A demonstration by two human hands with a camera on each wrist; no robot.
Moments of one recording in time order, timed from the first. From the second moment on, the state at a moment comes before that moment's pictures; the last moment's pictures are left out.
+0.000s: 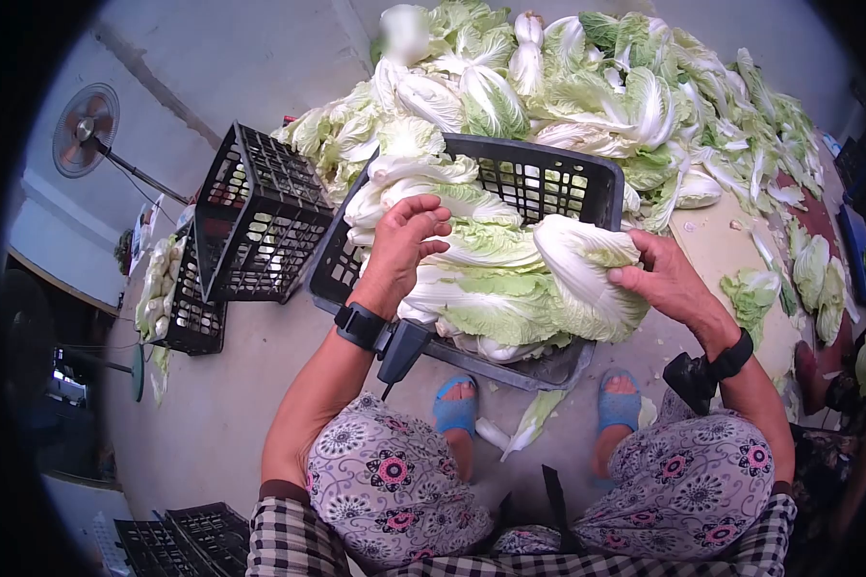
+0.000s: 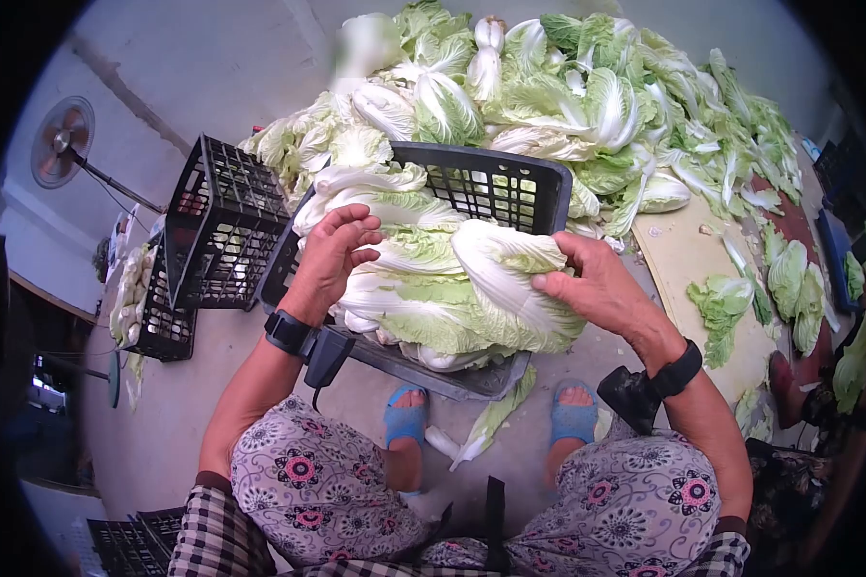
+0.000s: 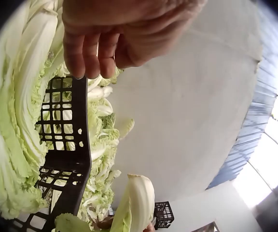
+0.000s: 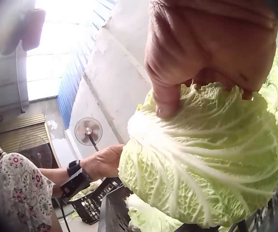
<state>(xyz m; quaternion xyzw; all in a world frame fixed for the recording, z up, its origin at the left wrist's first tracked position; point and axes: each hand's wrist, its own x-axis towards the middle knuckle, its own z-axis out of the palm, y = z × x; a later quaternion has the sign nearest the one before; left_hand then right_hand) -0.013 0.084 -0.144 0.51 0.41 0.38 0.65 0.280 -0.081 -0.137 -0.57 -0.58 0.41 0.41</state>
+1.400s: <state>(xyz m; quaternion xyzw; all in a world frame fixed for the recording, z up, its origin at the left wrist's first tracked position) -0.046 0.111 -0.207 0.75 0.58 0.27 0.18 0.284 -0.091 -0.135 -0.58 -0.57 0.45 0.38</state>
